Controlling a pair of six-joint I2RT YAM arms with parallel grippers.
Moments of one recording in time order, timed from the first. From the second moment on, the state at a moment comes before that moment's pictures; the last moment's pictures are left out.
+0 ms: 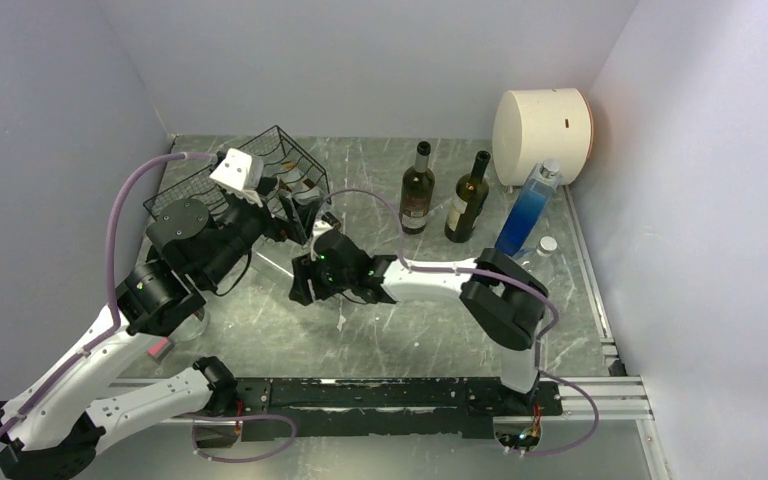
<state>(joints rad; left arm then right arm) -0.80 0.84 1.15 -0.29 -0.27 -0.14 1.05 1.86 1.14 0.09 -0.09 0.52</state>
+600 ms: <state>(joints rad) -0.80 0.82 1.15 -0.29 -0.26 -0.13 1.05 2.02 1.34 0.06 -0.06 0.50</state>
